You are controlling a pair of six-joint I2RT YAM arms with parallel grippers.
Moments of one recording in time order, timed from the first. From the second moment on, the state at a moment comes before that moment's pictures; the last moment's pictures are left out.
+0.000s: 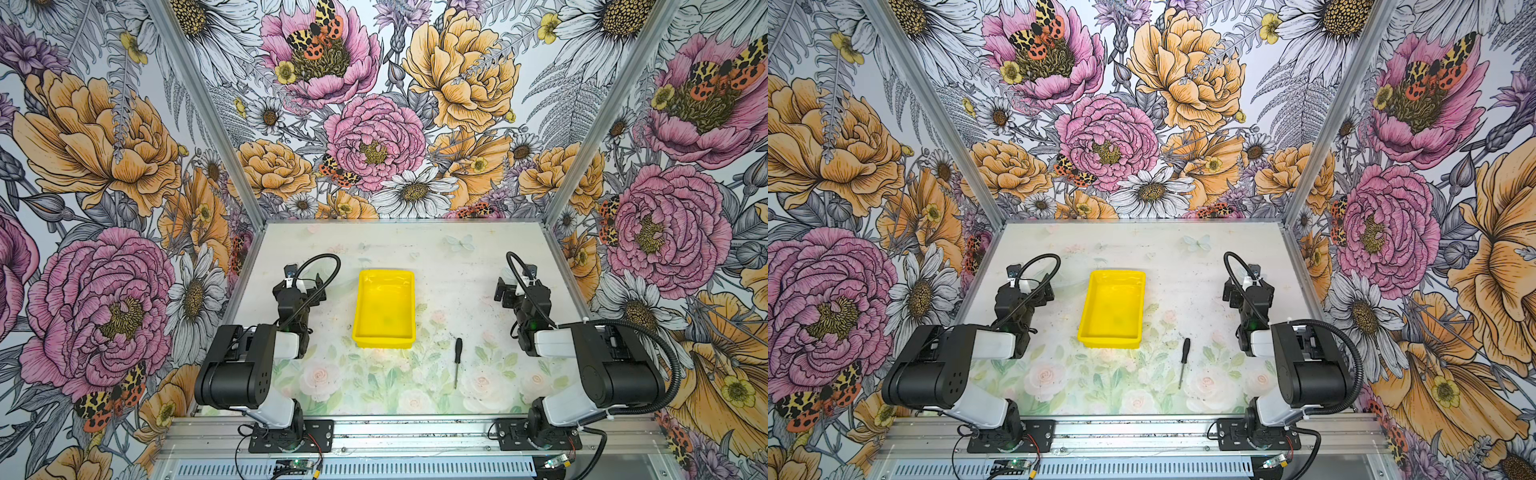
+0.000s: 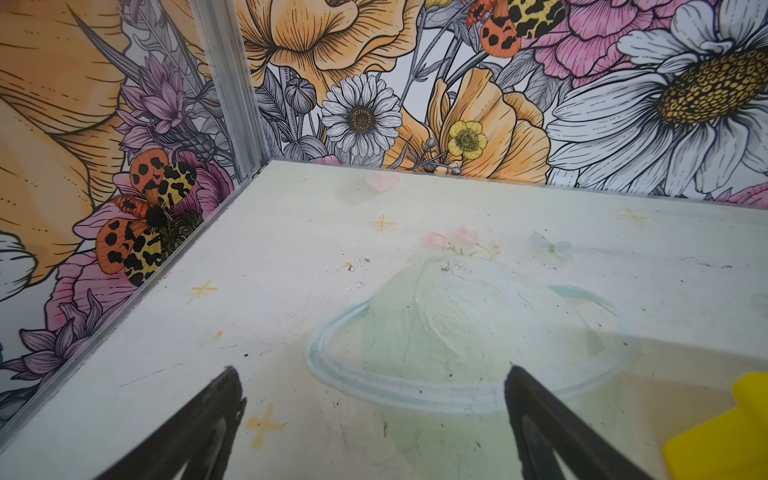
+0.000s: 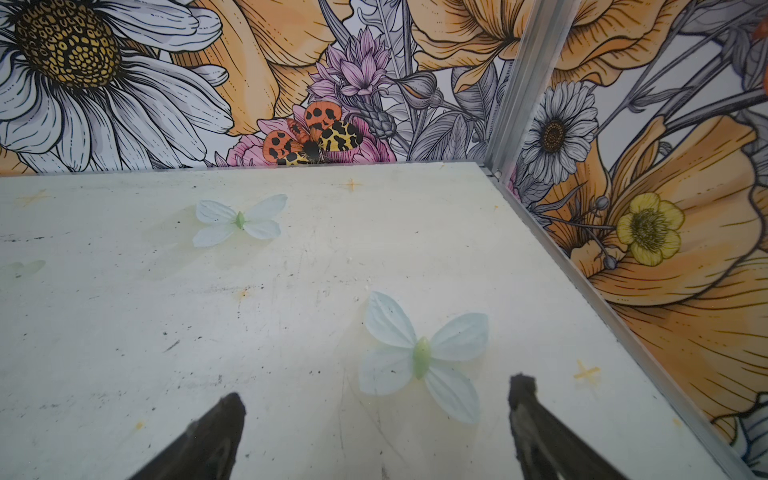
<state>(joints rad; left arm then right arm) -0.01 1.55 0.37 0.96 -0.17 -0.06 -0.01 1.54 0.37 0.85 0.14 0.01</state>
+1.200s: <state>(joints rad) -0.36 1.21 0.75 -0.13 0.02 -0.29 0.48 1.24 0.82 -0.77 0.18 0.69</state>
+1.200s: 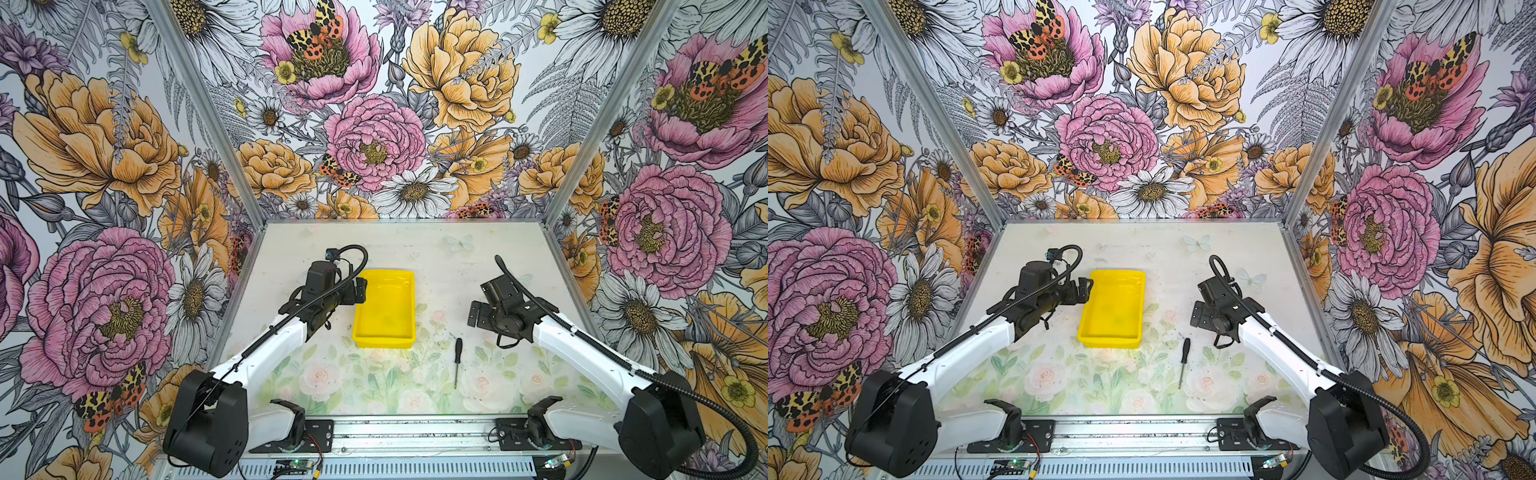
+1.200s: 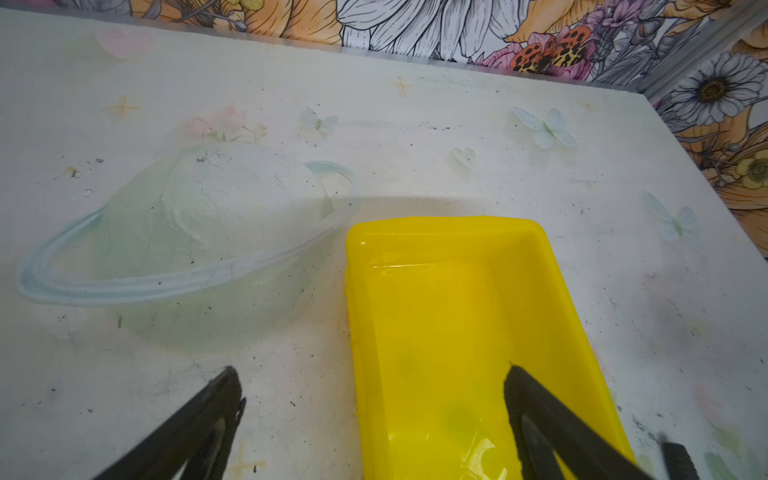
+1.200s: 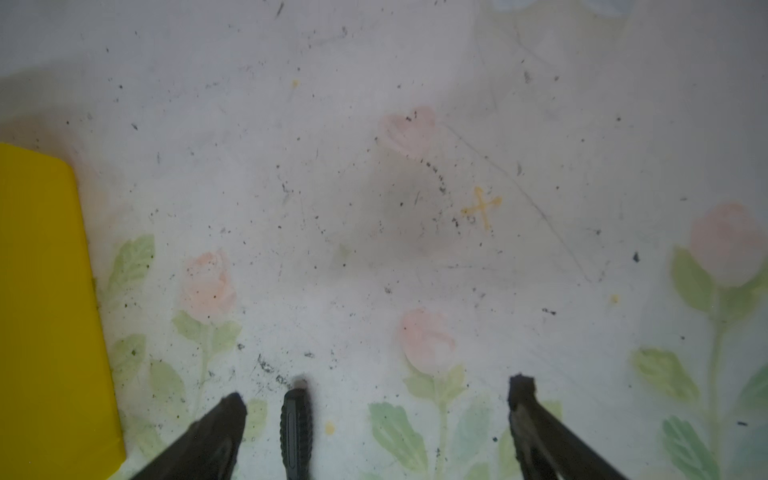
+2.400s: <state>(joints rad) -0.42 1.07 0.69 -0.19 -0.05 -0.30 0.72 1.45 0.74 -0.63 0.12 0.72</state>
